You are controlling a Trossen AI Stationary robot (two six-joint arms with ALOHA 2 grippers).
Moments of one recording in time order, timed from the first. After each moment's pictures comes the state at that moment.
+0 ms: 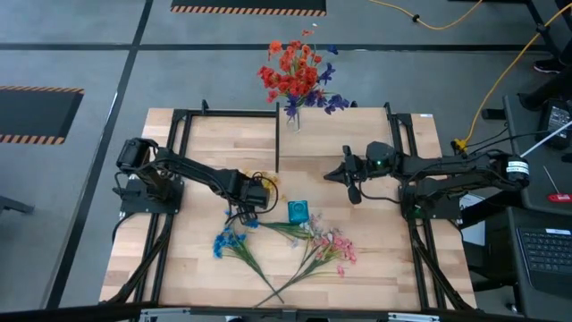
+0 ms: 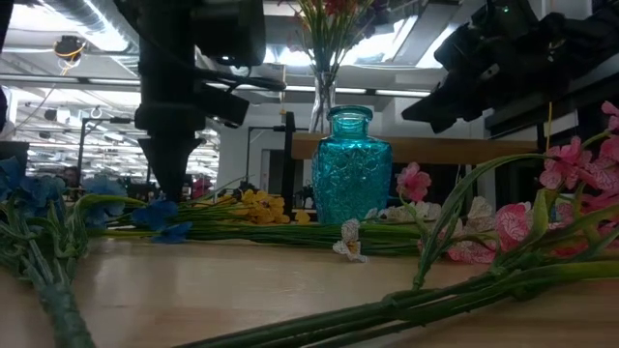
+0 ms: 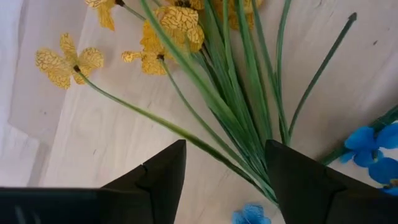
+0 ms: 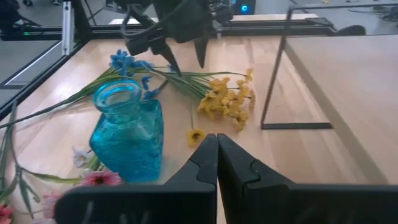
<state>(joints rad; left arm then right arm) -0.13 1.69 1.05 -0.88 -0.21 -0.59 -0.24 1.09 0.39 0.36 -0.31 -0.06</state>
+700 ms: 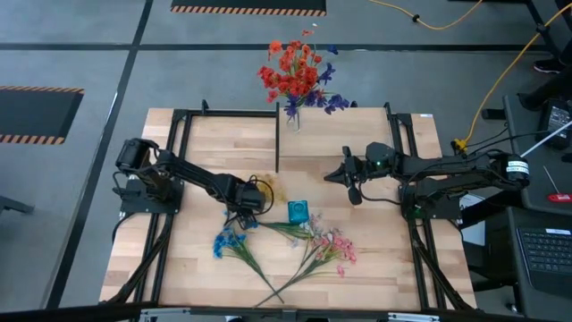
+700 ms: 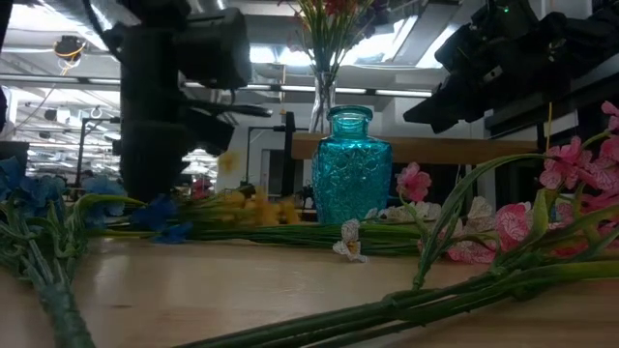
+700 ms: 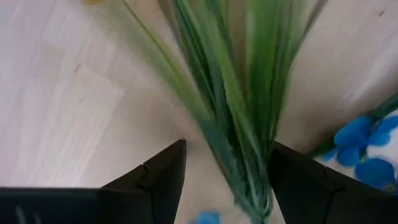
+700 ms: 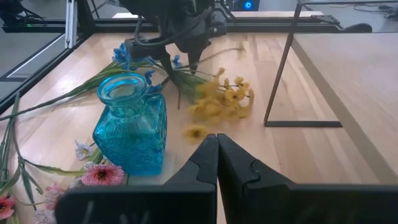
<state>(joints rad) -0.14 1.68 0.90 -0.68 -0.08 -0.73 -0.24 1.09 0.39 0.34 -0.31 -0.08</state>
